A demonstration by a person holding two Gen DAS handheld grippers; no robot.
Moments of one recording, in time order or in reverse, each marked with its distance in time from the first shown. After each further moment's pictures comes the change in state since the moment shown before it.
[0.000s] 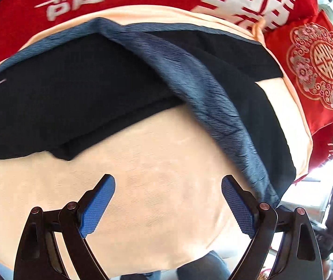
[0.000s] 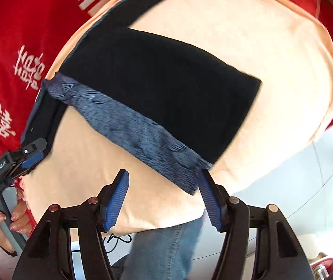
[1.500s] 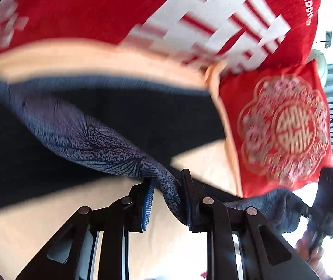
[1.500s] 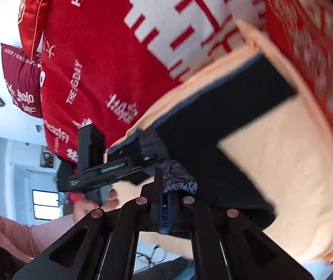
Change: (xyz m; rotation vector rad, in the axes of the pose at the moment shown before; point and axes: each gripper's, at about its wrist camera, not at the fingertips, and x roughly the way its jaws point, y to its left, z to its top) left arm -0.002 -0.118 0.163 -0.157 -0.078 -0.265; right arm -0.123 0.029 0.250 -0.349 -0.014 0.499
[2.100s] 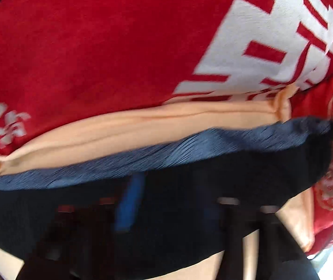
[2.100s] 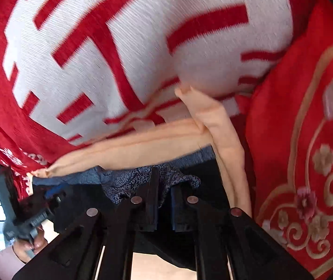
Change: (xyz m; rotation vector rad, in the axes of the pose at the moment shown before) left arm 0.037 0.033 0.086 0.141 -0.066 0.458; right arm 0.097 -0.075 0.173 -0.068 0.088 -0.387
